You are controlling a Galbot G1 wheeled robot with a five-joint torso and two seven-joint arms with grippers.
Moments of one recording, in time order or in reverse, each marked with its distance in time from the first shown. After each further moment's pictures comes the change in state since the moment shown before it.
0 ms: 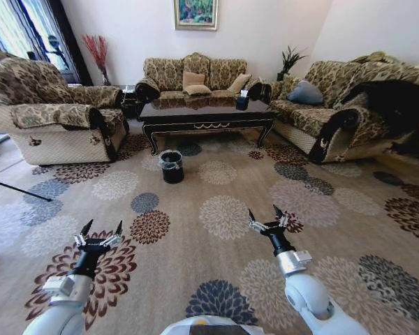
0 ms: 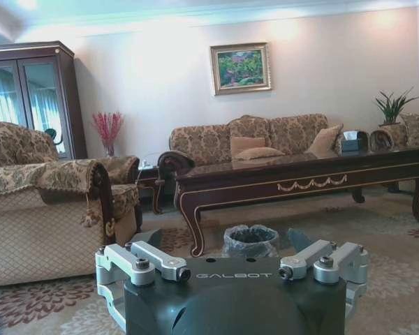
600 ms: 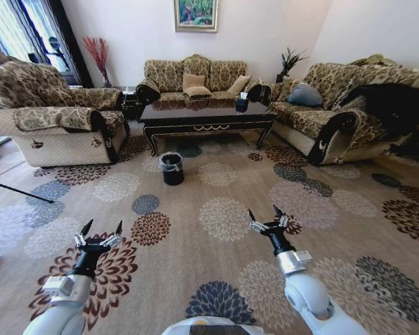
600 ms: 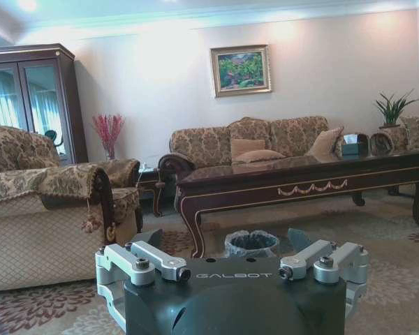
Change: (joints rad) left arm 0.000 0.000 0.000 0.000 0.000 0.000 0.000; right arm 0.000 0.000 0.000 0.000 0.000 0.000 0.000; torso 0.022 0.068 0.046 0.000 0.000
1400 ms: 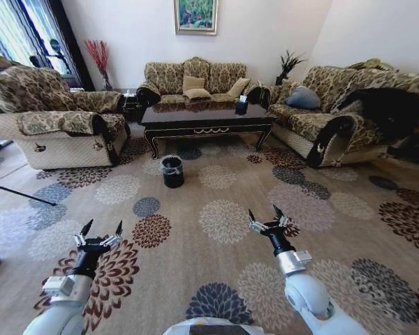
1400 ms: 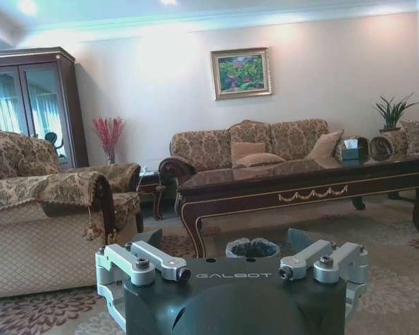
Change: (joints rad) left arm 0.000 0.000 0.000 0.000 0.000 0.000 0.000; right arm 0.000 0.000 0.000 0.000 0.000 0.000 0.000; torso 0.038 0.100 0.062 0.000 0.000
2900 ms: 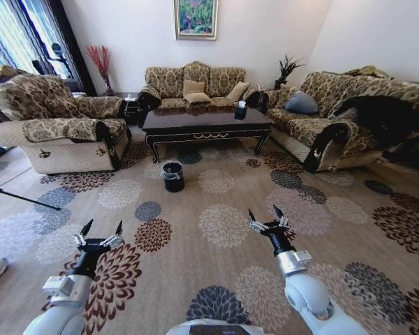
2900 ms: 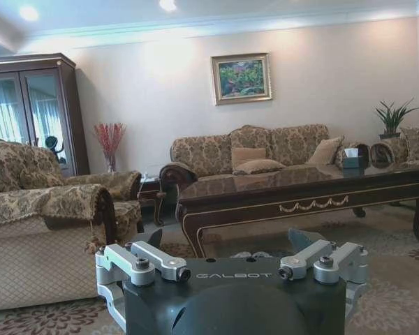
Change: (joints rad) left arm 0.000 0.000 0.000 0.000 0.000 0.000 0.000; right arm 0.000 0.000 0.000 0.000 0.000 0.000 0.000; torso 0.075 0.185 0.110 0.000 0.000
